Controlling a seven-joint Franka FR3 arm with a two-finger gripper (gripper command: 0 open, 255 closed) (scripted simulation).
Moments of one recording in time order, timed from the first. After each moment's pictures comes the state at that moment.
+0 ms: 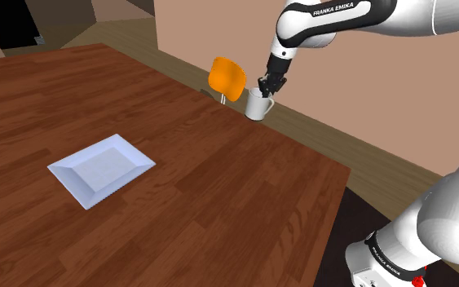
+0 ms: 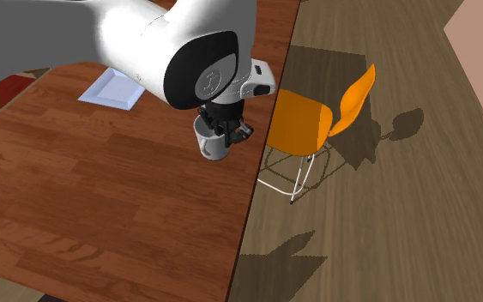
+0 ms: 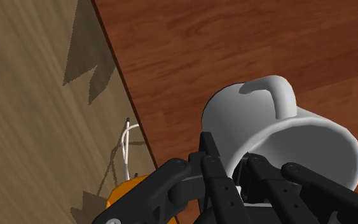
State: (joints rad) arm 0.02 0.11 -0.08 -1.89 0.09 2.01 -0.05
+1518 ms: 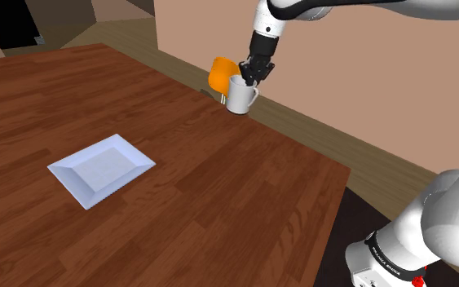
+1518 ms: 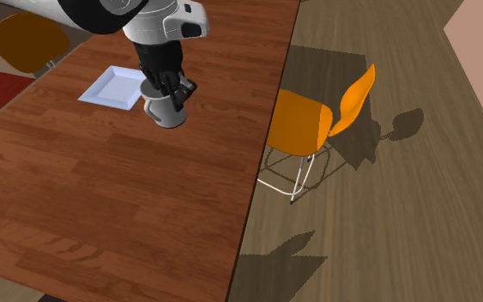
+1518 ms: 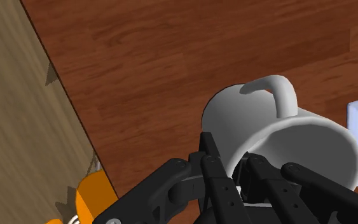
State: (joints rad) arm 0.13 0.04 0.02 -1.78 0.07 1.85 0.18
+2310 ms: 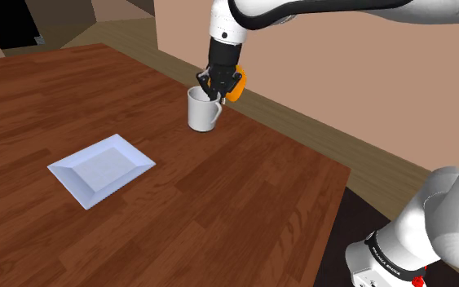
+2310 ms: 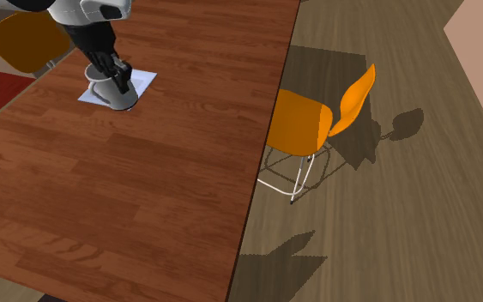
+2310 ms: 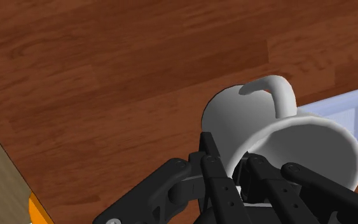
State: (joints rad) arm 0.28 0.11 0.15 -1.70 0.04 1.85 0.45
